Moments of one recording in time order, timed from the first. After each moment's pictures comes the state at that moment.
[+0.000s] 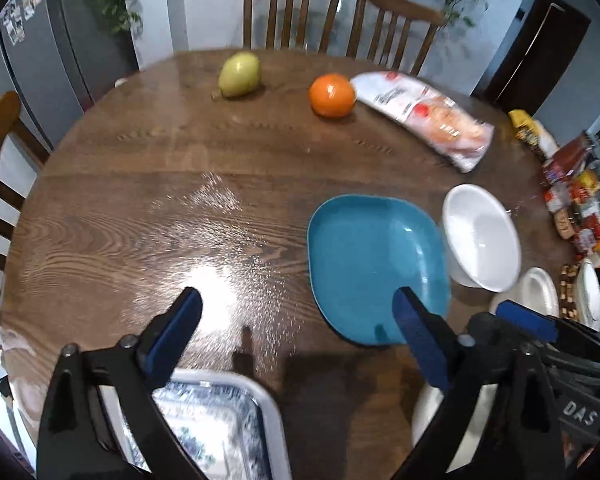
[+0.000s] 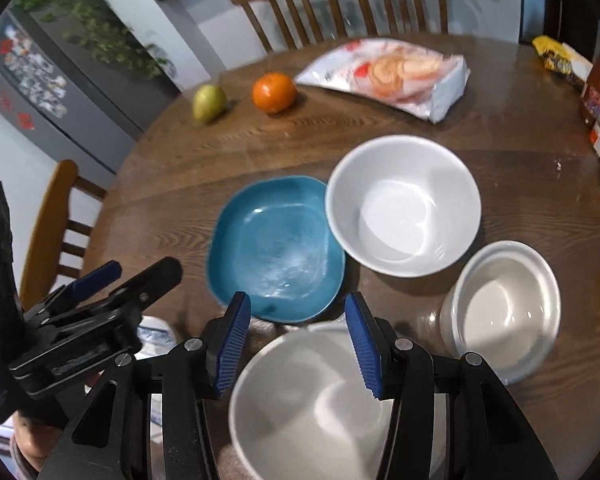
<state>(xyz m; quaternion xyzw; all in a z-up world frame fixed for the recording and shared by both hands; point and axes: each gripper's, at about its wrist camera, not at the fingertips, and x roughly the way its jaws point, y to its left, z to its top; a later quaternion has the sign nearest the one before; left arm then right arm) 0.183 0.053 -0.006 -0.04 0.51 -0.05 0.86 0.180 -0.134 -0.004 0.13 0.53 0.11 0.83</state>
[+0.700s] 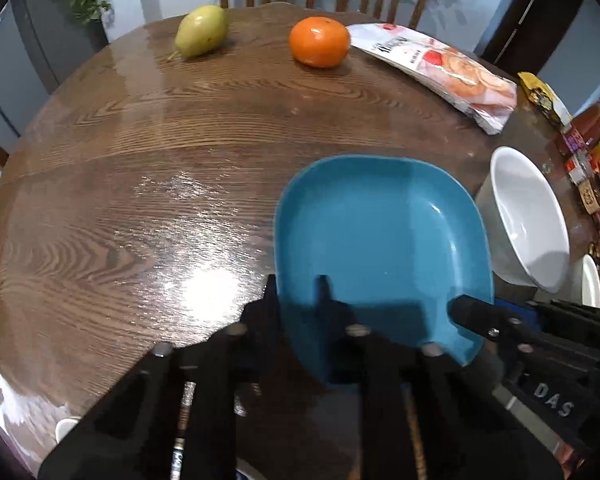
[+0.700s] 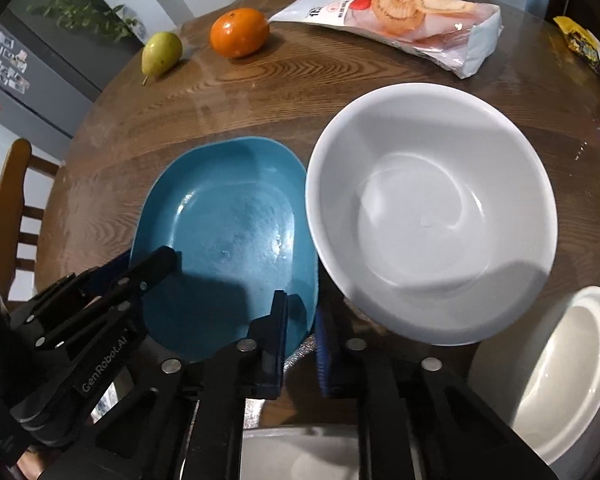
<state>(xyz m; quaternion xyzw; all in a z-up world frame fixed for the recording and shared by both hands) 0.221 0.035 -0.060 0.00 0.54 -0.08 0.84 0.227 -0.120 -0.060 0.10 0.58 0.09 0.80</state>
